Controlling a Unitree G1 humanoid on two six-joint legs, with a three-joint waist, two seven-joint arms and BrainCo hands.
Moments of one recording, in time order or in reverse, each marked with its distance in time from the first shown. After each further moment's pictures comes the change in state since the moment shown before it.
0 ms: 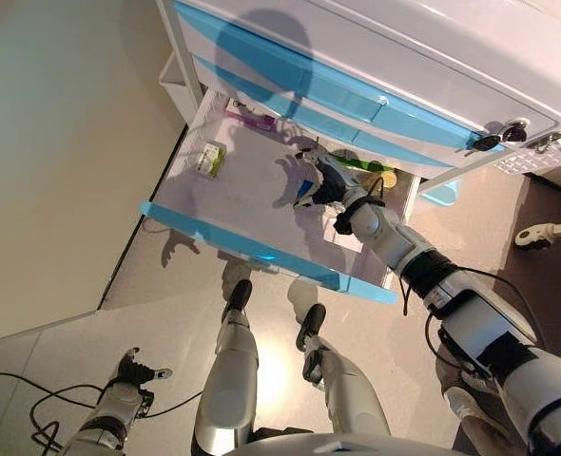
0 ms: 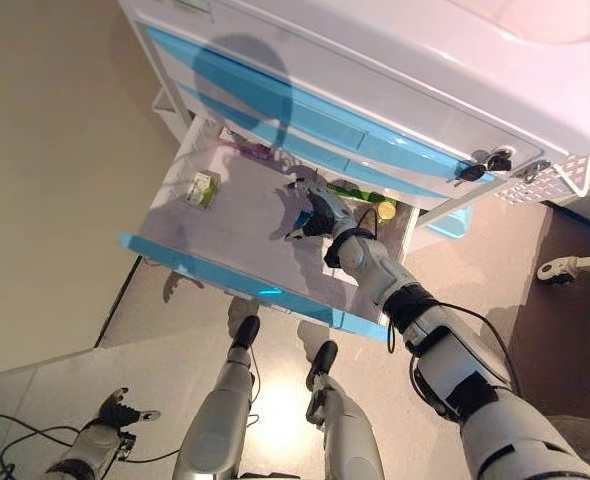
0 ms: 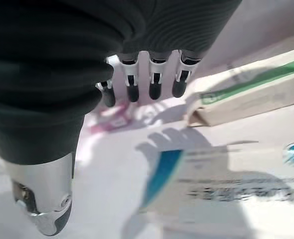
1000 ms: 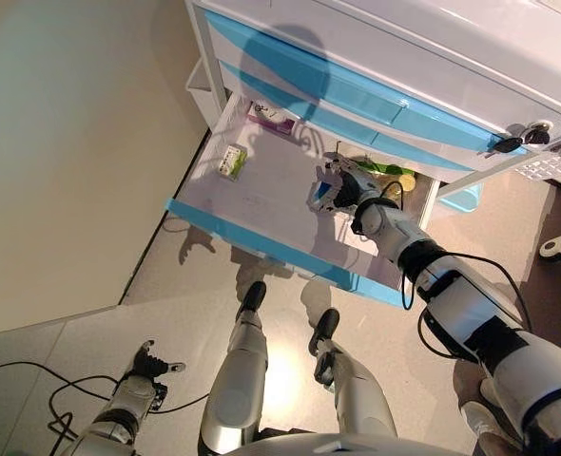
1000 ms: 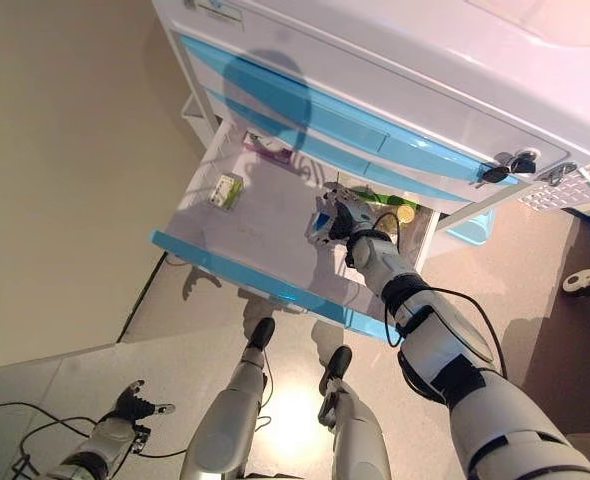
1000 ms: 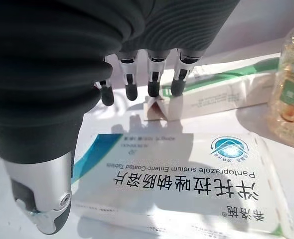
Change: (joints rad) left arm -0.011 -0.027 -0.053 0.002 -0.035 -0.003 0.012; right arm -0.086 0.067 0.020 0.356 -0.112 0.028 -0.055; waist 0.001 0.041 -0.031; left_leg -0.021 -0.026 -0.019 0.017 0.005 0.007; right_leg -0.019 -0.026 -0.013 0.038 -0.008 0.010
